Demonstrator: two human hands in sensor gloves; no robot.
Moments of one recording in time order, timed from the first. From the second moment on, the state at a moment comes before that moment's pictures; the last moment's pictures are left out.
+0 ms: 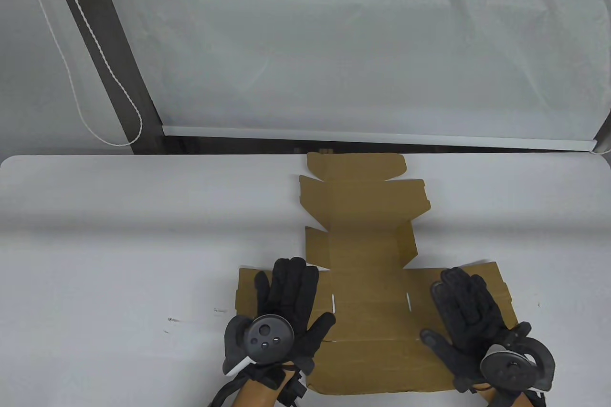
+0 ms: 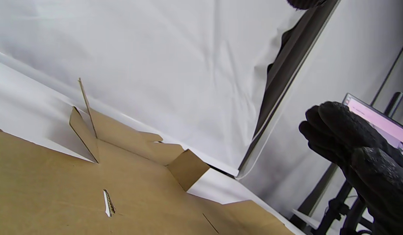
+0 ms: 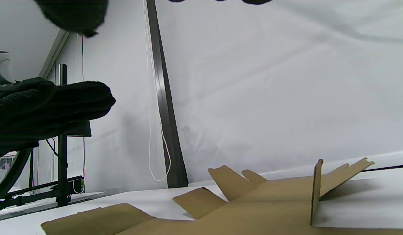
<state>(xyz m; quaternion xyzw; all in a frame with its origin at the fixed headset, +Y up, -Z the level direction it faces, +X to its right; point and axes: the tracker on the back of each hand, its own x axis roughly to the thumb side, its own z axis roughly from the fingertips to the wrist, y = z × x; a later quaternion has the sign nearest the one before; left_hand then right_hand) -0.083 -0.690 -0.258 0.08 -0.26 0.30 0.91 0.270 -0.694 -0.237 0.29 -0.23 0.91 0.20</state>
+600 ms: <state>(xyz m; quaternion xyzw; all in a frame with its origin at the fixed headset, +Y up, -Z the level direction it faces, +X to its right) -0.083 -0.695 -0.259 0.06 -0.25 0.30 0.92 0.274 -0.692 -0.236 0.29 -0.27 0.89 0.24</state>
